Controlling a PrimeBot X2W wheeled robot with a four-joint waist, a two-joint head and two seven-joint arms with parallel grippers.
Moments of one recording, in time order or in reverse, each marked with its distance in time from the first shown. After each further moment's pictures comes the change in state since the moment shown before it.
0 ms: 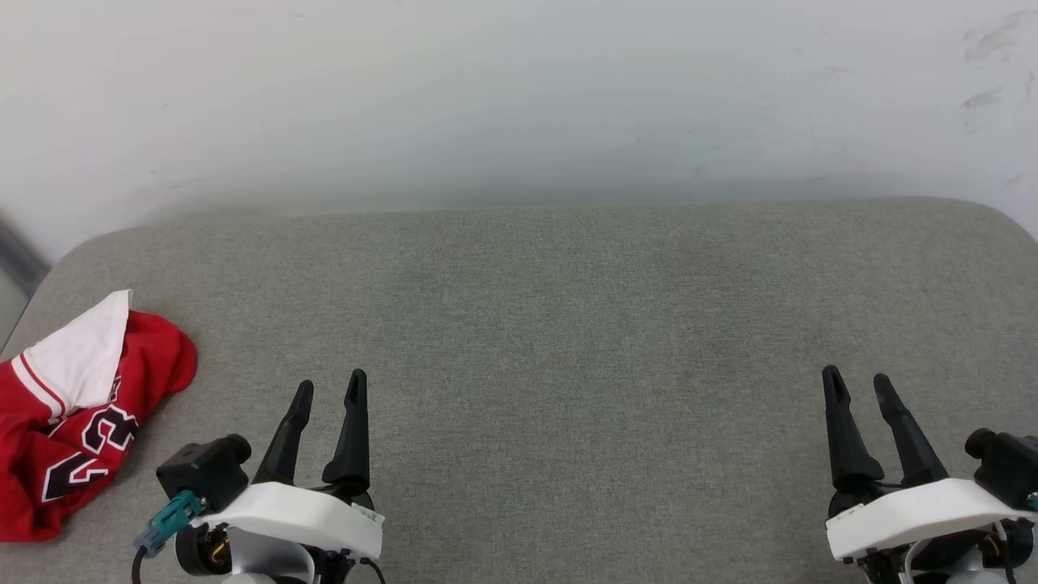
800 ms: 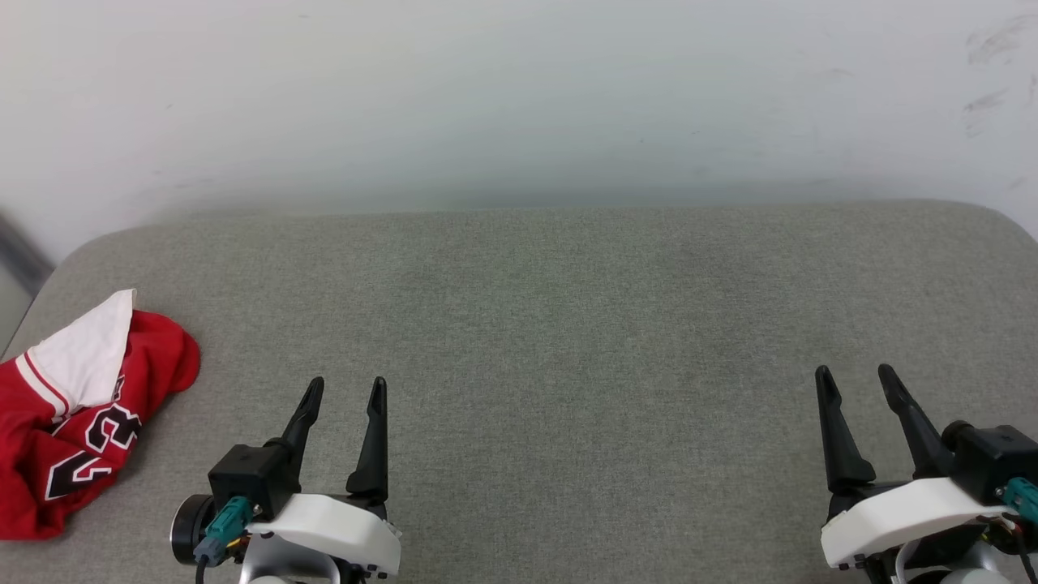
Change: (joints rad) left arm 0.006 0.031 -0.061 -0.001 0.261 0.049 -0.057; right arm 0.006 -0.006 -0.003 -0.051 -0.279 0.000 0.017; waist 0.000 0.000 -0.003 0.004
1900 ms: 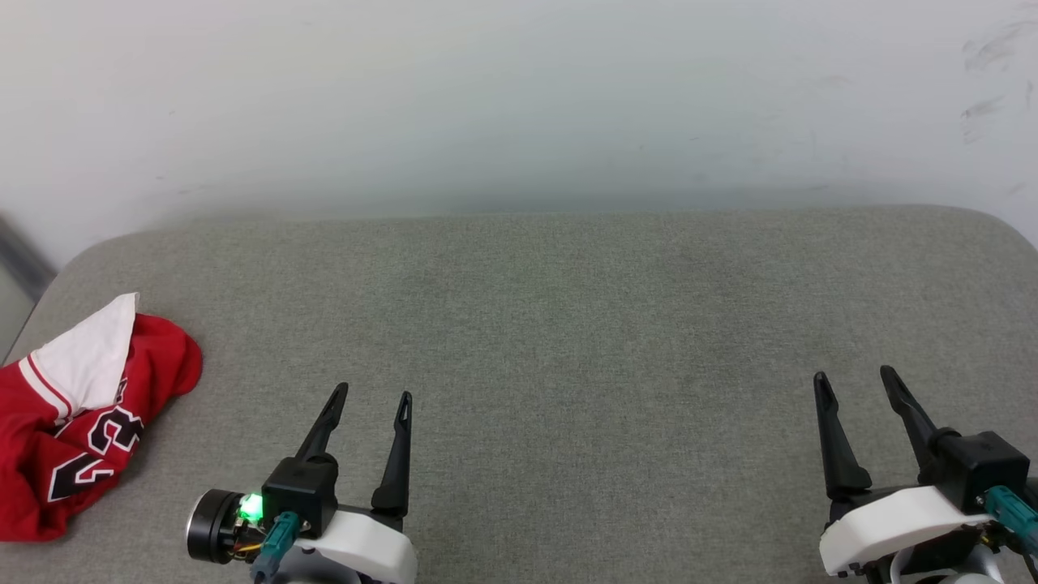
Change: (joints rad) left arm -0.001 -0.010 -0.029 0.046 0.216 0.007 -0.064; right arm 0.014 0.010 -0.010 -0.012 -0.153 0.000 -0.026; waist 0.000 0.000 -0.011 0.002
